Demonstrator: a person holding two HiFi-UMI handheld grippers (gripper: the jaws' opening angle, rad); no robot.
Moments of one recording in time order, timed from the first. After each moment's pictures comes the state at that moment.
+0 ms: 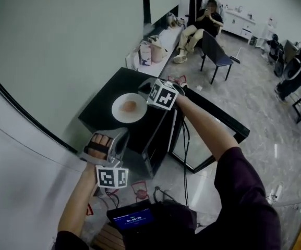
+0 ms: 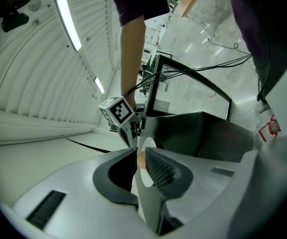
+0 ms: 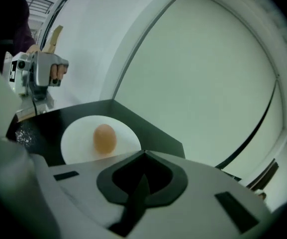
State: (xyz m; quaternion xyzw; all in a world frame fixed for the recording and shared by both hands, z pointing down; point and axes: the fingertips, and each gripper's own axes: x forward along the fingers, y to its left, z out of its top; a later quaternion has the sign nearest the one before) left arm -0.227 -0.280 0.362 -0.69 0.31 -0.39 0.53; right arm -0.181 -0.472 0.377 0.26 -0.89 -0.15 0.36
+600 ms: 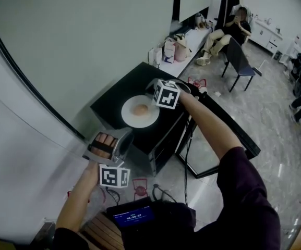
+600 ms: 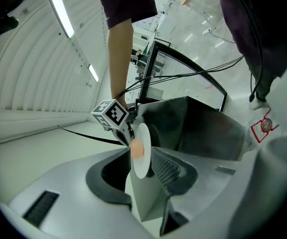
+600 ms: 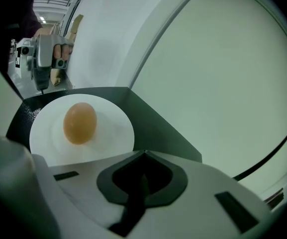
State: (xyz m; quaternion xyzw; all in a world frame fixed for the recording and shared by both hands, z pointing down) left arm -0.253 -0.274 0.382 -0.66 0.33 -0.46 0.50; right arm -0.232 -0.478 0.414 0.14 -0.87 -0.20 0.42
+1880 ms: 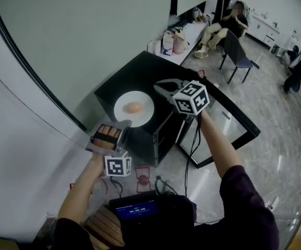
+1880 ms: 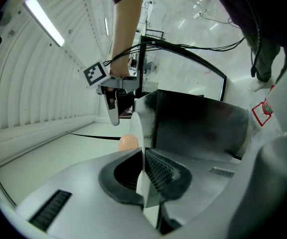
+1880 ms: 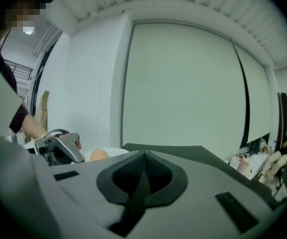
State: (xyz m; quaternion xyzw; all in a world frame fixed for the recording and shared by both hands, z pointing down) left arm -0.280 -0.252 0.400 -0.60 0.35 -0.48 0.54; right arm -0.198 -0.377 0.337 0.25 -0.96 0.03 0.11
